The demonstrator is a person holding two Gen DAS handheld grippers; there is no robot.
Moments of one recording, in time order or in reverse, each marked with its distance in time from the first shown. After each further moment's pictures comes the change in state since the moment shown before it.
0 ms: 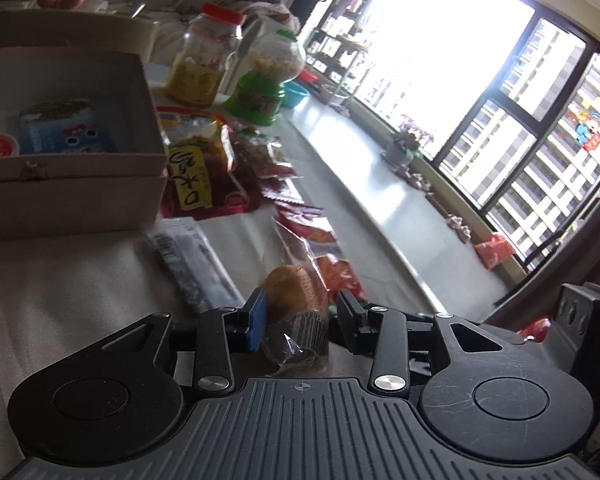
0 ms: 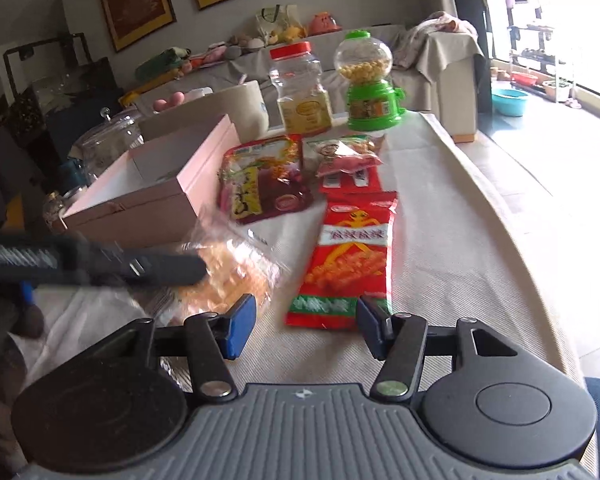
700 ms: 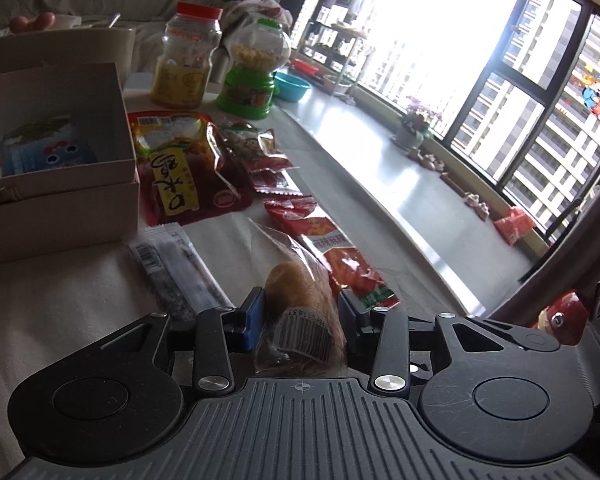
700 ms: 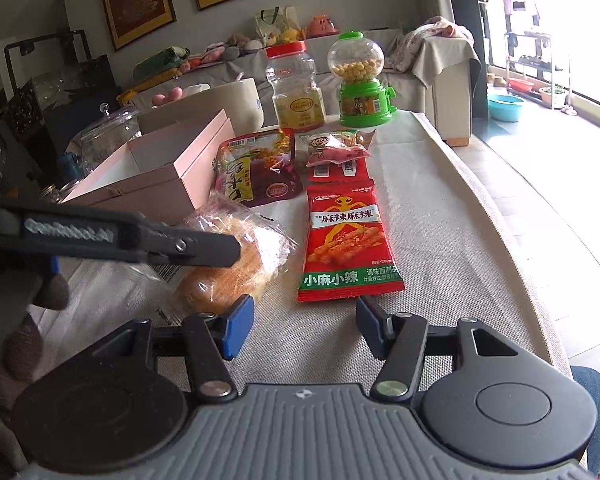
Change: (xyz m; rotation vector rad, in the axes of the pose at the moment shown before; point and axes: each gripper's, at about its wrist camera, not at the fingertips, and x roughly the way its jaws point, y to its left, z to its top) left arm 0.020 -0.015 -0.002 0.087 0.019 0.070; right arm -0.010 -0.005 -0.014 -0.018 -0.015 -0.015
